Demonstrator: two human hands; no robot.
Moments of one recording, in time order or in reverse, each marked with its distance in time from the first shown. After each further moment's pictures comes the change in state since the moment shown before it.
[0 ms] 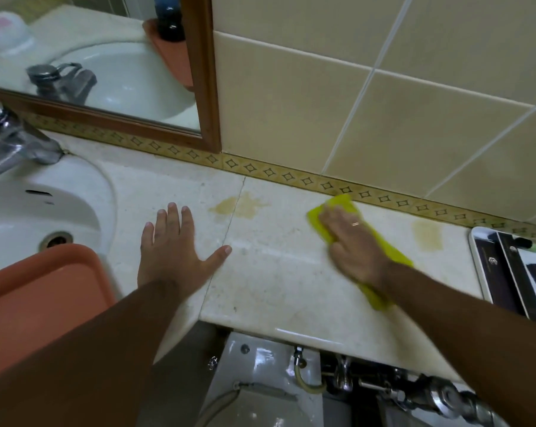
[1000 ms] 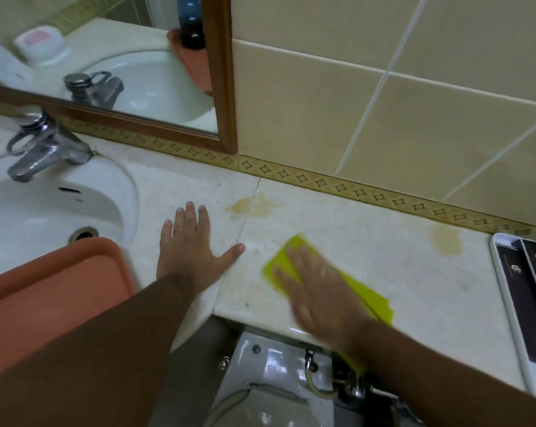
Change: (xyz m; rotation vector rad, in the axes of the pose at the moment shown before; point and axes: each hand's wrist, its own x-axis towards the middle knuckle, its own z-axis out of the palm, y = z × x) left_hand 0.001 0.004 0.003 -0.016 -0.022 -0.006; right_hand -0.054 -0.081 0.043 -0.240 0.012 -0.263
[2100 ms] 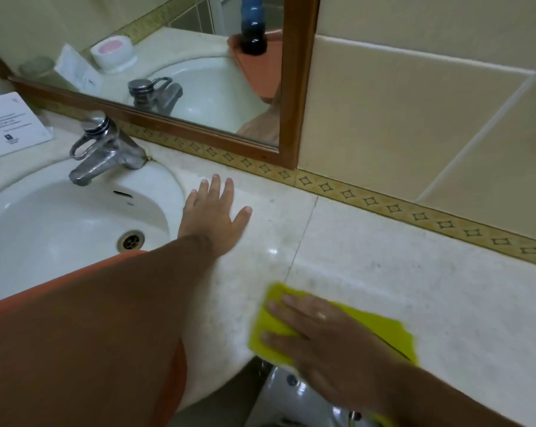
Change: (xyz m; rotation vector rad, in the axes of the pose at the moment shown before) left_hand 0.103 -0.069 -0.010 0.040 0.049 -0.035; right_hand 0.062 -0.042 0.001 0.189 -0.027 -0.447
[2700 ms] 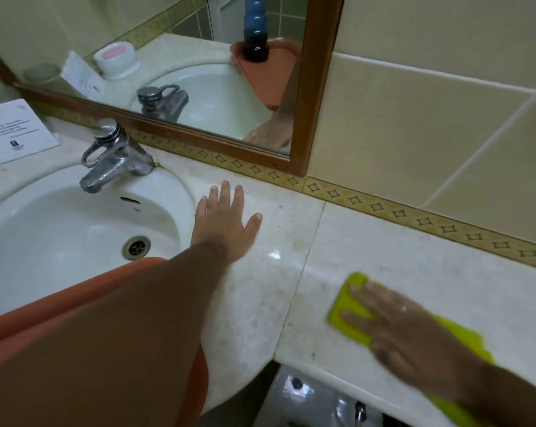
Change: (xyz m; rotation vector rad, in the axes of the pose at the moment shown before) left_hand -0.004 0.001 -0.002 0.021 -0.028 0.024; right_hand -0.067 0.046 -0.015 -0.075 0.034 0.189
